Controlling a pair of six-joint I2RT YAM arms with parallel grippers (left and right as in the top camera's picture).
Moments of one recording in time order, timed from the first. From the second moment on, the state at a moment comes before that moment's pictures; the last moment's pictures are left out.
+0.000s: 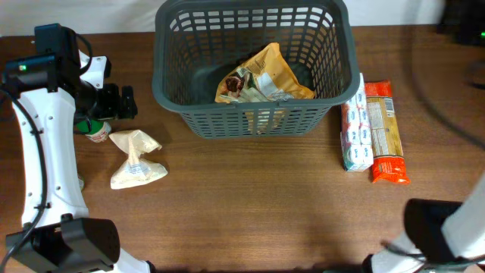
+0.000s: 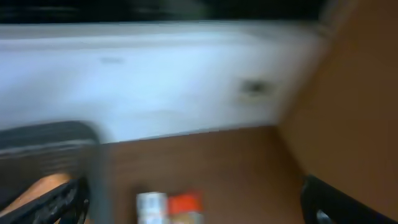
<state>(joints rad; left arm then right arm) 0.19 1.75 1.90 -1.45 0.07 0.12 -0.14 1.85 2.89 -1.49 0.21 -0.02</state>
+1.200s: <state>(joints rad) 0.19 1.75 1.90 -1.45 0.07 0.12 -0.37 2.09 1.46 -0.83 -0.23 -0.09</state>
